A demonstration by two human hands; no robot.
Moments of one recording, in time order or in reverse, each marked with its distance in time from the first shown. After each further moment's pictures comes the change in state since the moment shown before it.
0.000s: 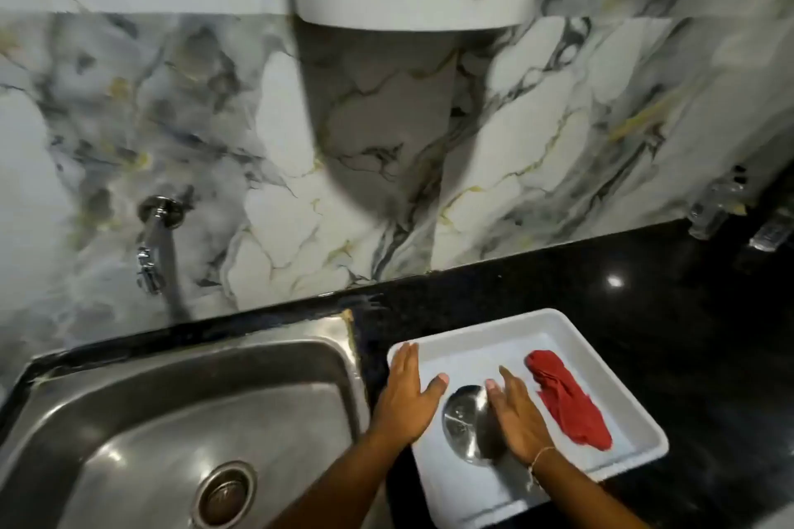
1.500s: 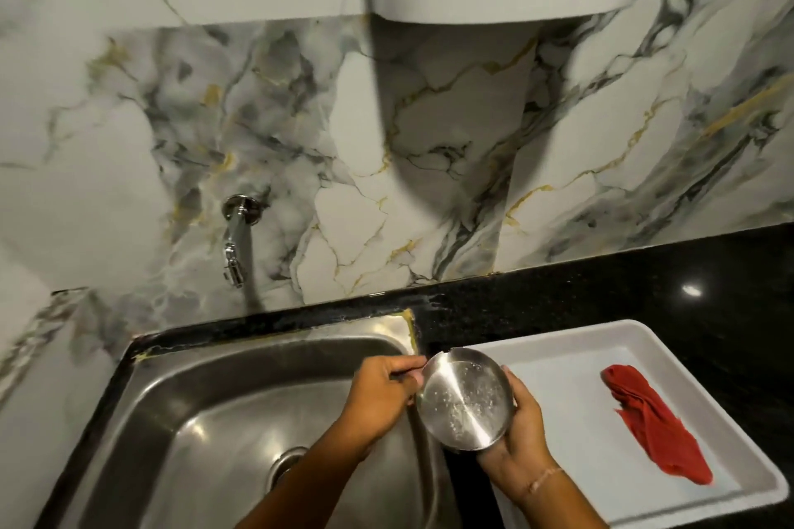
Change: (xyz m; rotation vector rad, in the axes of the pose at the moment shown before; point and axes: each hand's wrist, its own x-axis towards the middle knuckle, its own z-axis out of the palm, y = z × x) left_hand -0.055 -0.016 -0.136 -0.407 0.139 -0.115; right_hand -0.040 -0.110 0.089 1.424 -0.340 0.384
